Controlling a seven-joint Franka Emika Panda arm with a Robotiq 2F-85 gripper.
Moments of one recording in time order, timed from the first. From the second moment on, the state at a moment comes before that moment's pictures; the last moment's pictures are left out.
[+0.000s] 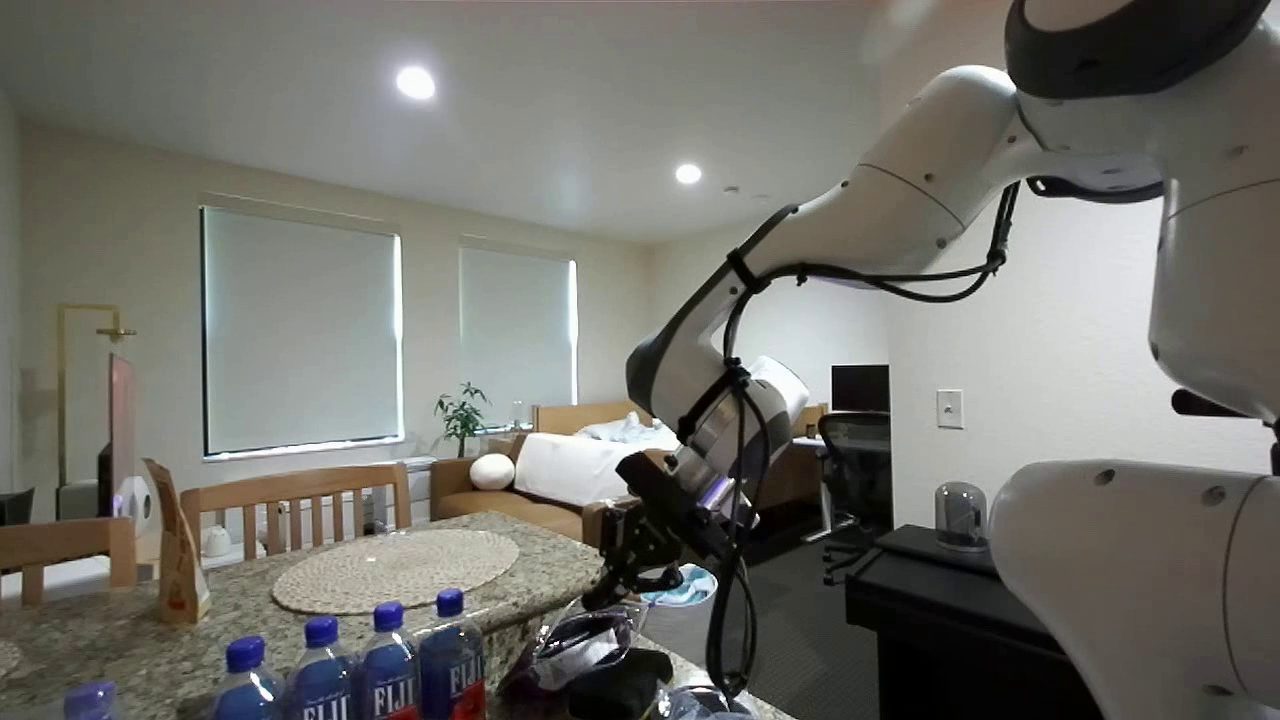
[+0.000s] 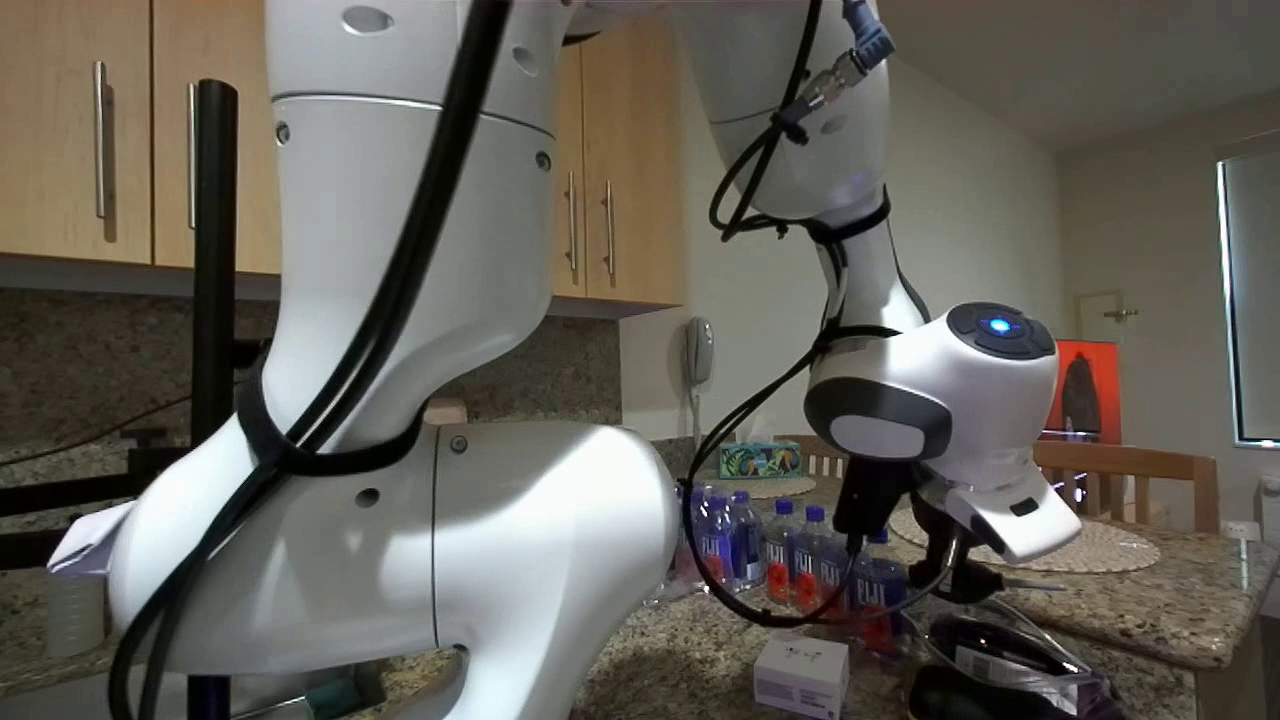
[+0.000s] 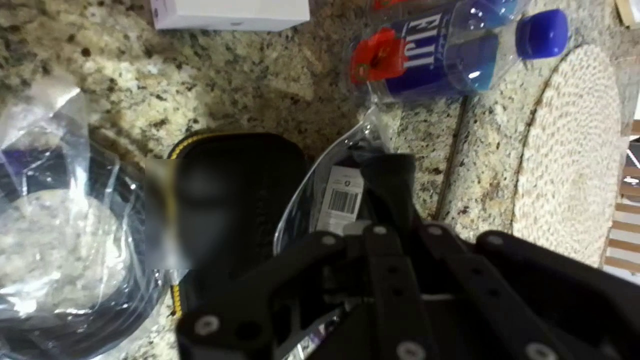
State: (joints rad) arm 1.22 -0.30 -1.29 -2.57 1.05 2.93 0.09
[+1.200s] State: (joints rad) arm 1.85 -0.48 -1.98 -2.43 0.76 2.80 0.26
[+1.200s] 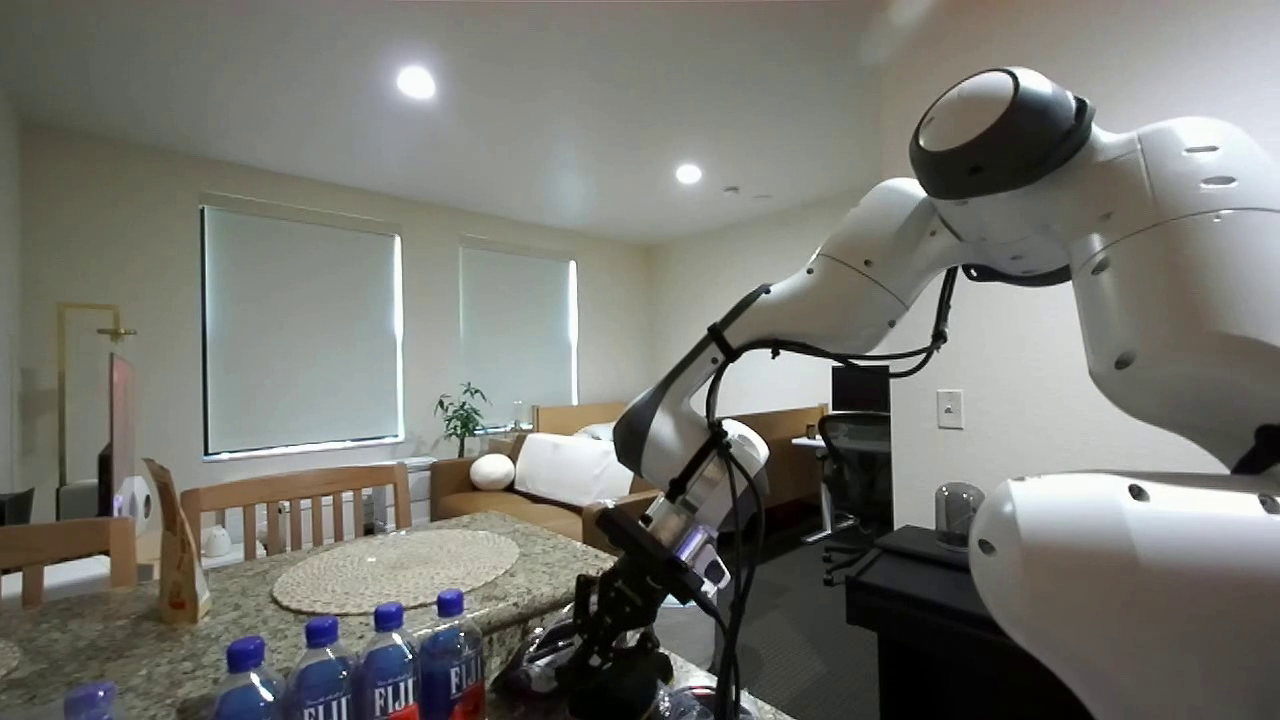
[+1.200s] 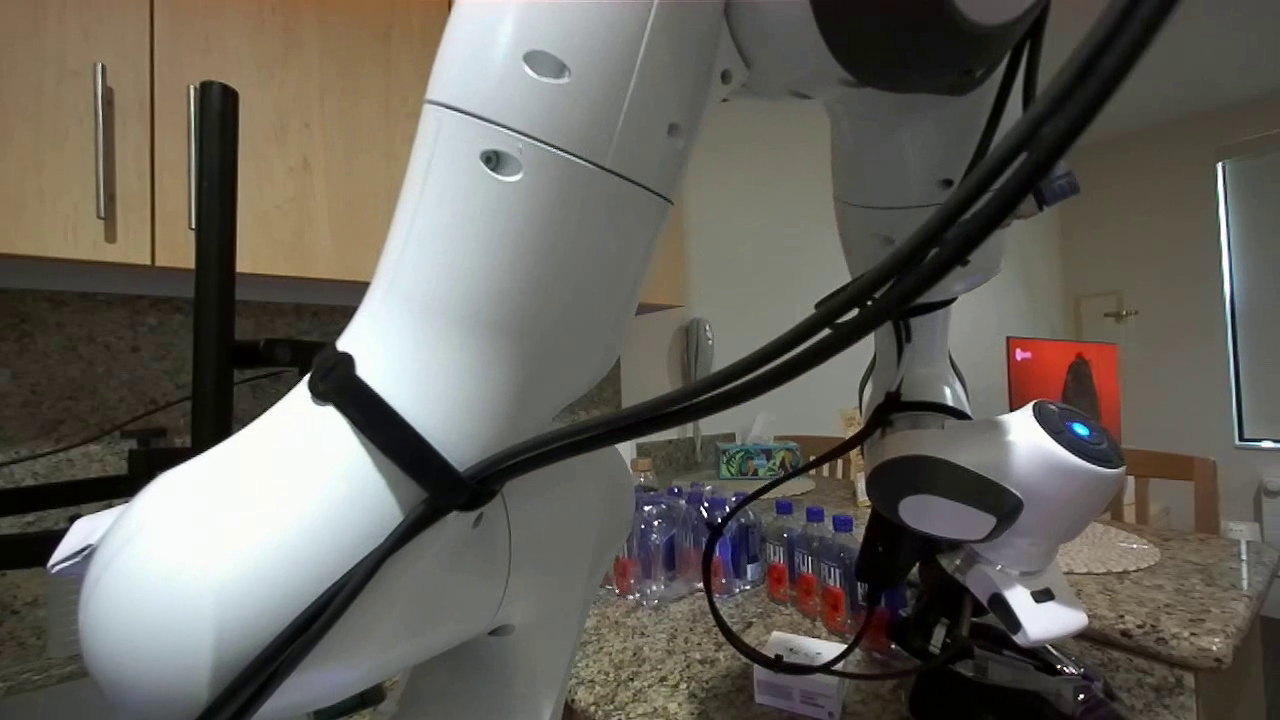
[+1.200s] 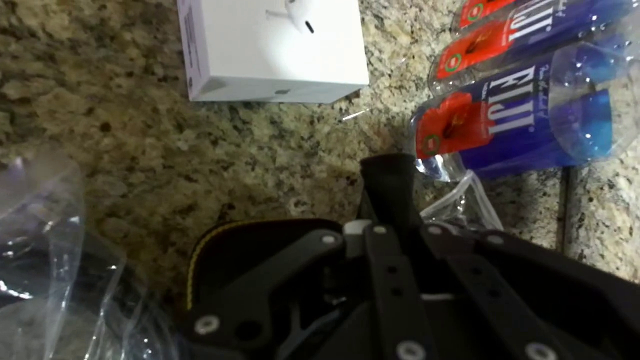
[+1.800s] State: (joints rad) arm 1.83 -0.52 -1.98 -2.42 0.65 2.80 0.32
